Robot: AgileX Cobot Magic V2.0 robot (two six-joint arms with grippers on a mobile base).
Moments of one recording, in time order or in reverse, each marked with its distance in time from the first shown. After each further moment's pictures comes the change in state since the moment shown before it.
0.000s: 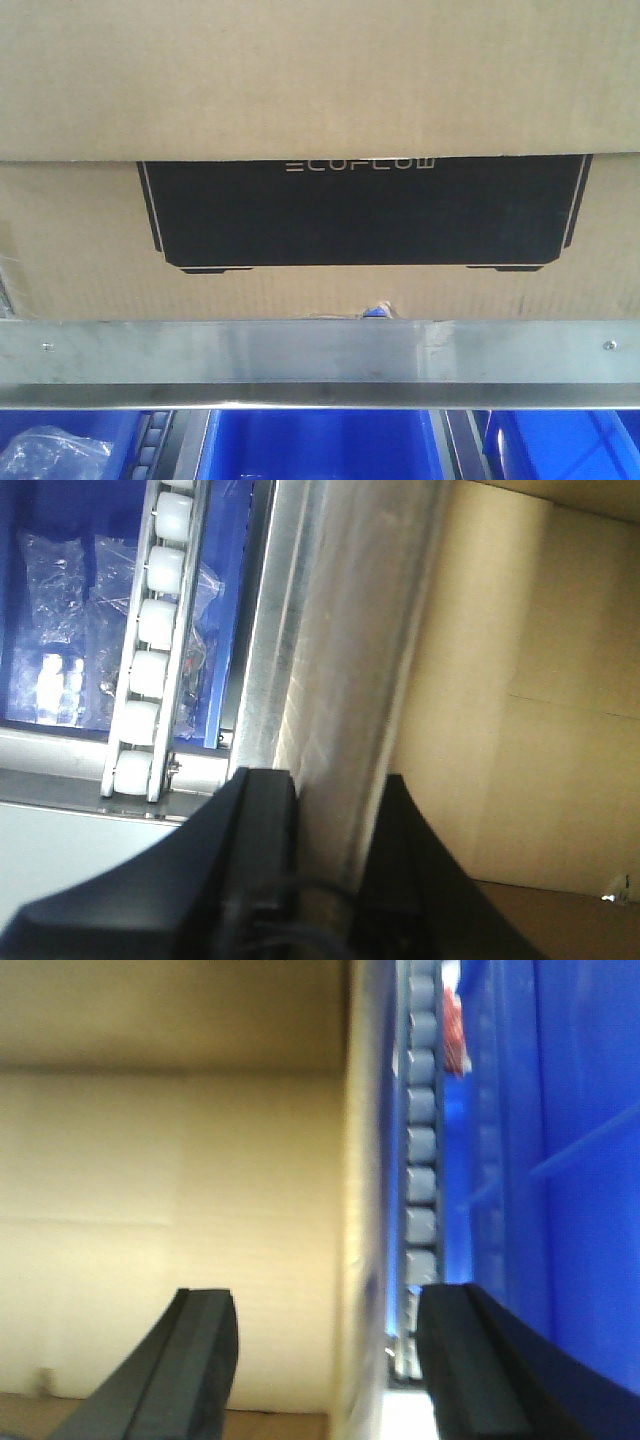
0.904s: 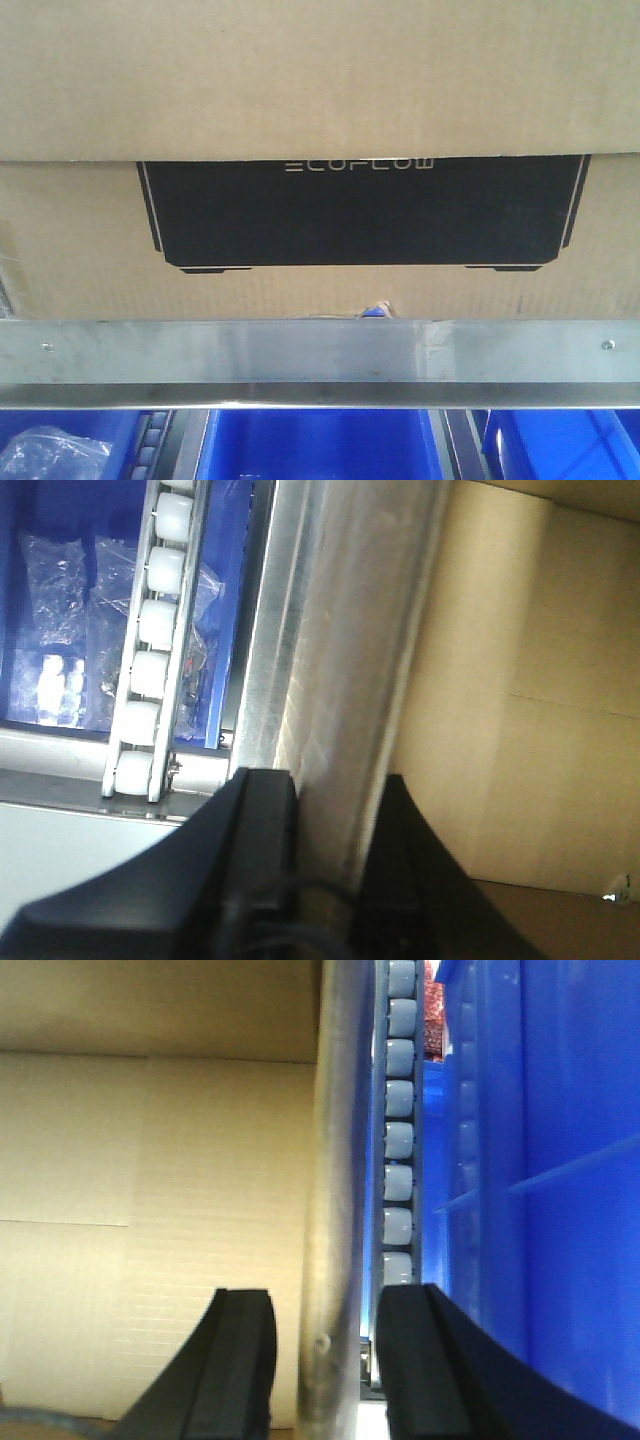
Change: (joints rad) left arm 0.000 0.000 0.000 0.004 0.000 0.000; right arm 0.000 0.084 -0.024 -0.011 -0.007 -0.019
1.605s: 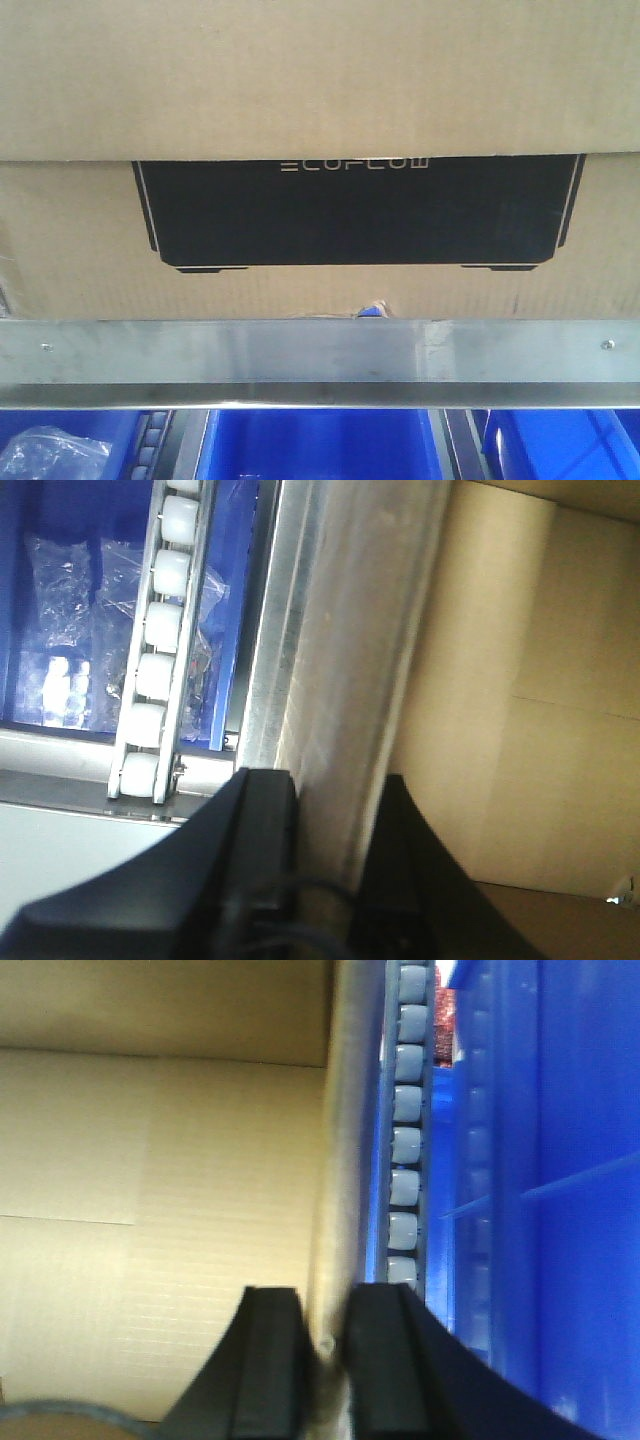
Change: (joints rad) left arm 0.000 0.000 0.000 0.008 0.000 0.000; right arm 0.011 0.000 -0.002 0.003 -0.003 -0.015
